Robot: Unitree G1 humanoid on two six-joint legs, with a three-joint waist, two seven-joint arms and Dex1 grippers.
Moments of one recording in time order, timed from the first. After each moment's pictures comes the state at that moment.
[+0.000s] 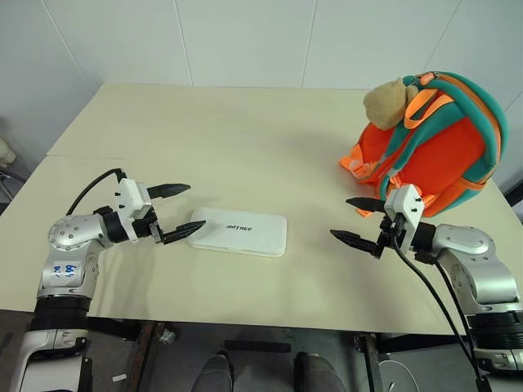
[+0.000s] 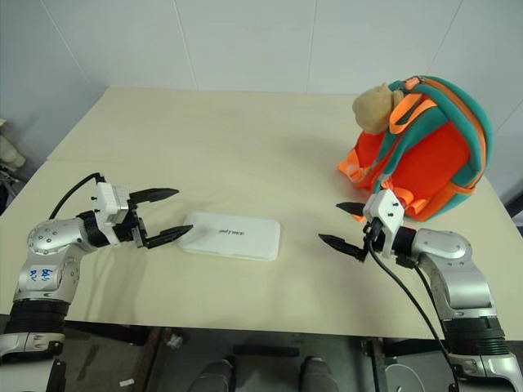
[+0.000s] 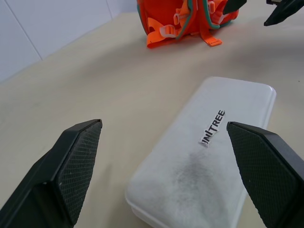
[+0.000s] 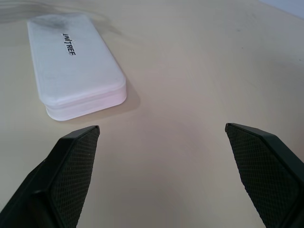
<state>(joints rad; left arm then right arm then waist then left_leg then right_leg) -0.47 0.69 0.16 0.25 -0.38 -0.07 -1.09 -0.37 -0.70 -0.09 0.01 0.38 0.23 1.02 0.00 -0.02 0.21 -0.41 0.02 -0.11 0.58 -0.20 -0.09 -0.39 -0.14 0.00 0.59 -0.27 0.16</state>
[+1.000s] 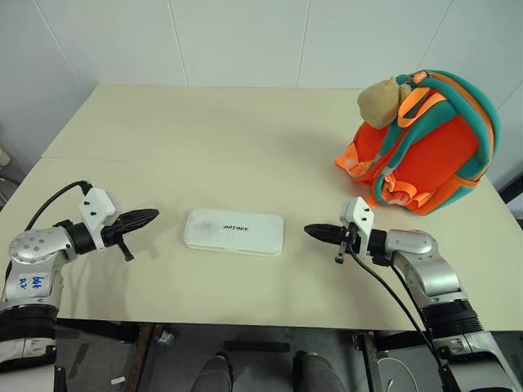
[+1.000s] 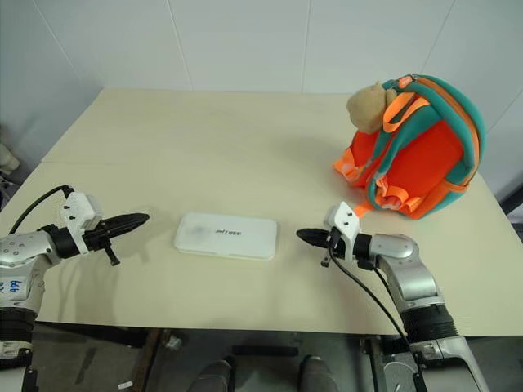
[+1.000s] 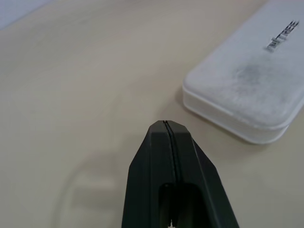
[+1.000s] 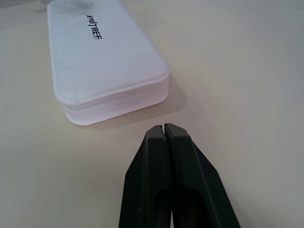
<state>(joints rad) -0.41 0.80 0.21 0.45 -0.26 -0.12 -1.00 -0.46 -0.51 0.08 0.19 0.26 0.15 1.02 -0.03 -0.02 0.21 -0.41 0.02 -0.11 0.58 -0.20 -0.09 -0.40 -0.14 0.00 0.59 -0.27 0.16</state>
